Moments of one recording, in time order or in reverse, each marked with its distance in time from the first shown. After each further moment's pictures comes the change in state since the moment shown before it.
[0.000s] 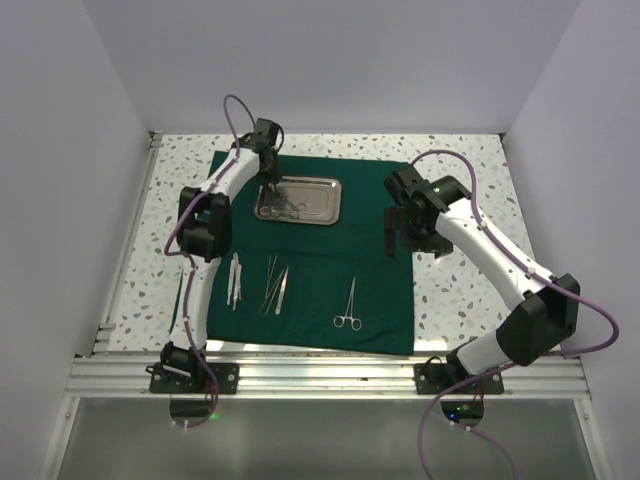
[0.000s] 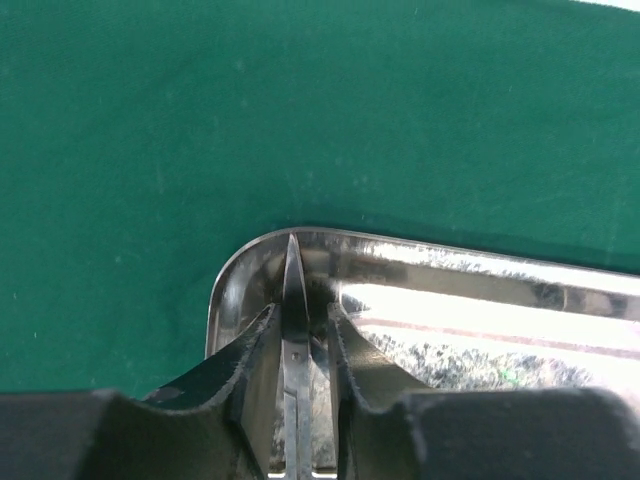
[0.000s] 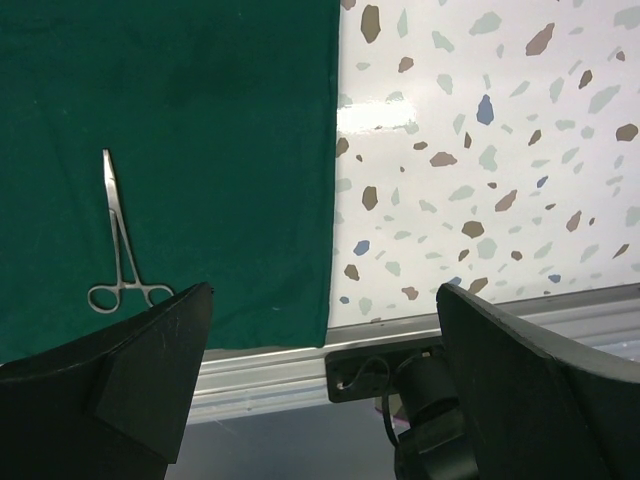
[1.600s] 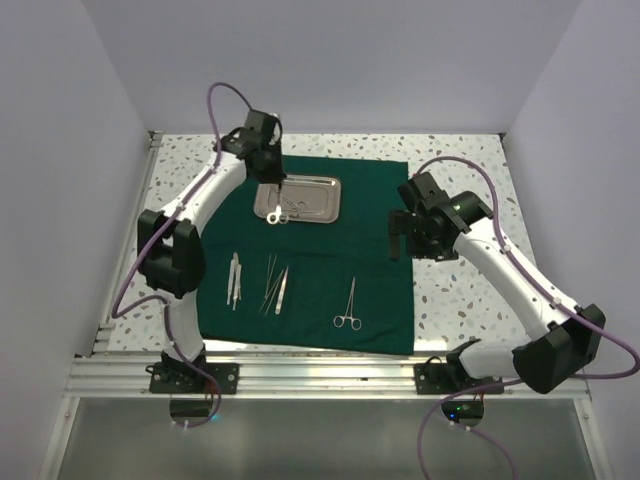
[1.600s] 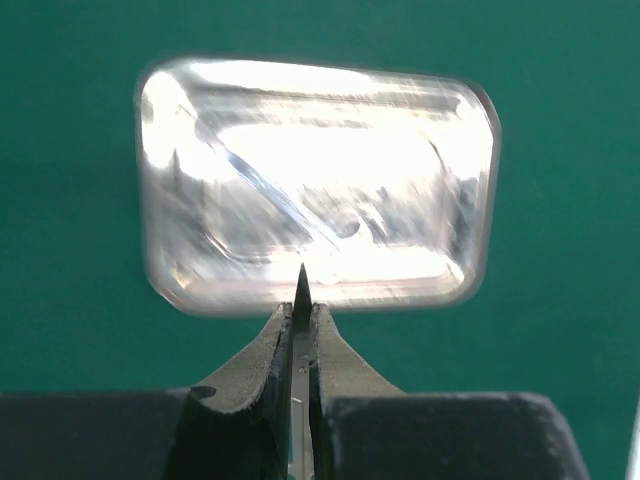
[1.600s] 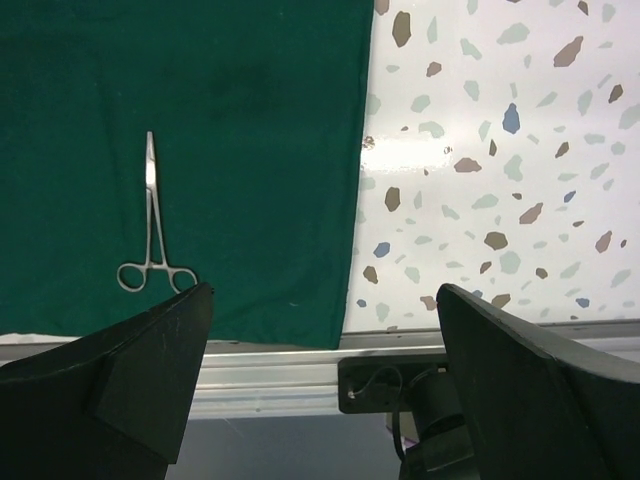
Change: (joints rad) left arm -0.048 -0.478 -0.310 -0.008 0.138 -0.016; right arm 0.000 -0.150 -0.090 0.070 -0.058 -0.024
